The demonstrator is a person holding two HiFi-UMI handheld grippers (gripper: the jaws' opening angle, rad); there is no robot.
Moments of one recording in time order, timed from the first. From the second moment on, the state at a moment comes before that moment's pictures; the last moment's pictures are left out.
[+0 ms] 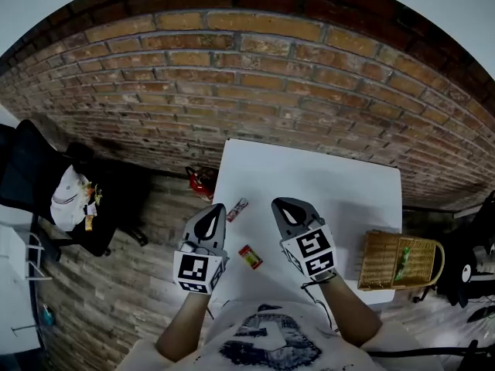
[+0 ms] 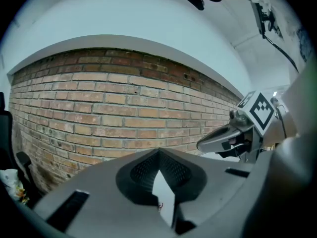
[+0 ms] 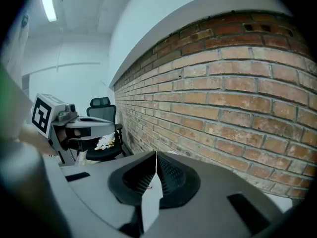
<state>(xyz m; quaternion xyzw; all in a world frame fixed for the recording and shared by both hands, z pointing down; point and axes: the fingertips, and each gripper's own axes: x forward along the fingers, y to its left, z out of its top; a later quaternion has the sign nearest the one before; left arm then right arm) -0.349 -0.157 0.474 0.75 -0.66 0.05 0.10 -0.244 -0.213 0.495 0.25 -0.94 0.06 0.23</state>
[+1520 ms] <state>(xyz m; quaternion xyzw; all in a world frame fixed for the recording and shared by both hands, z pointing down) -0.400 -0.181 0.574 0.70 -0.68 0.09 0.19 -0.345 -0.187 0.645 -0.10 -0.90 -0.05 0.43</state>
